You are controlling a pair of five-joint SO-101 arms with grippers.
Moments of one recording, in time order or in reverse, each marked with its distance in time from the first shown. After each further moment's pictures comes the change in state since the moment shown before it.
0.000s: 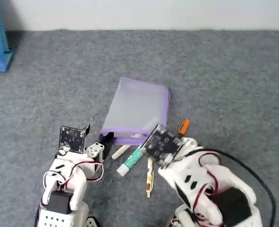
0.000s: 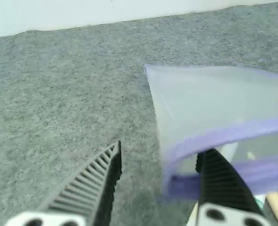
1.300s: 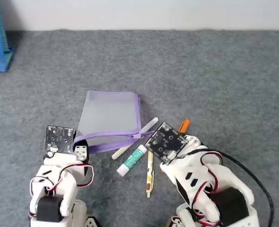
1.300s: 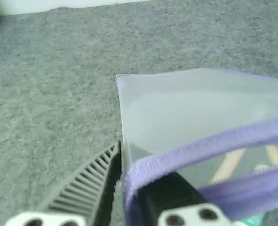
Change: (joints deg) left arm -7.2 0.0 -13.2 19.3 -1.6; right arm 6.4 -1.8 4.1 -5.0 -1.2
